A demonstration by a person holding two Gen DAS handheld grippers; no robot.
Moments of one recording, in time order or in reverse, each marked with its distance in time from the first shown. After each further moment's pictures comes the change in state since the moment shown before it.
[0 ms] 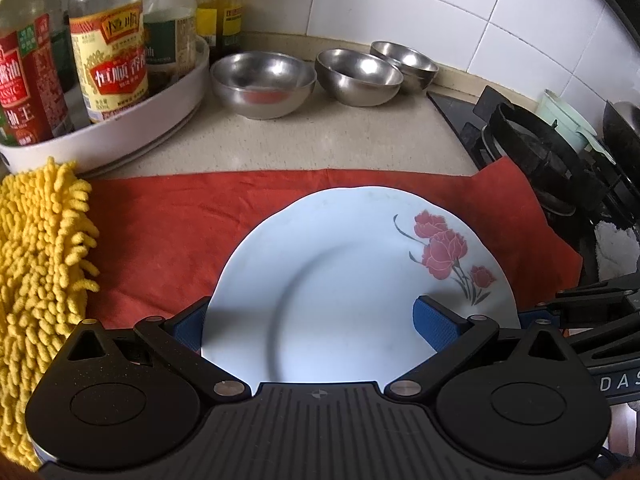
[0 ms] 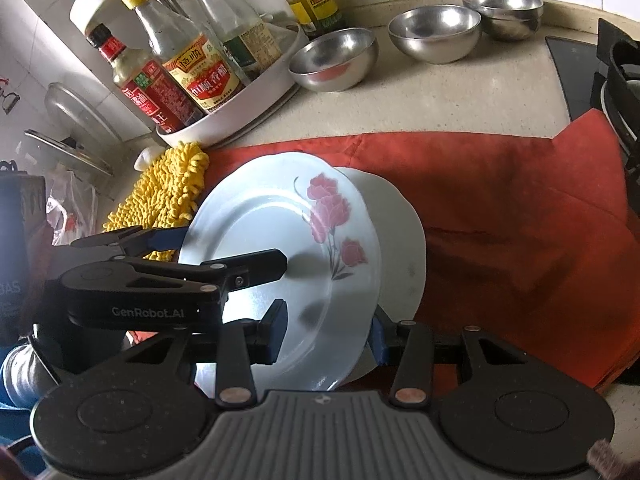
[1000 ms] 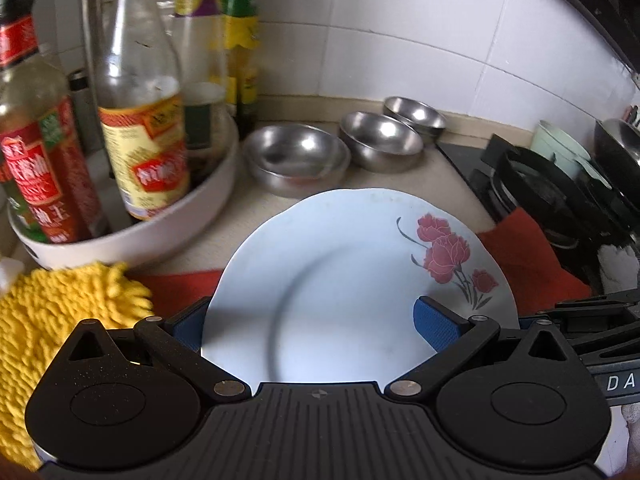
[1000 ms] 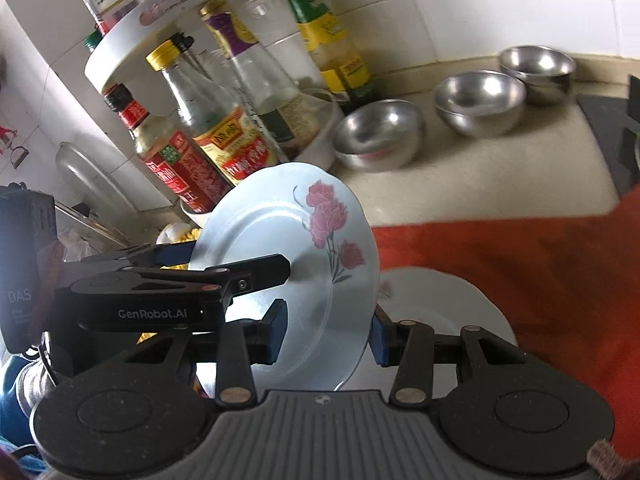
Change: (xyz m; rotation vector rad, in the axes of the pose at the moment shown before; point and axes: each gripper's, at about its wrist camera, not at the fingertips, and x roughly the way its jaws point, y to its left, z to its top) left arm -0.023 0.044 0.039 0.097 -0.108 -0.020; right arm 0.009 0.044 0.029 0.053 -0.200 0.015
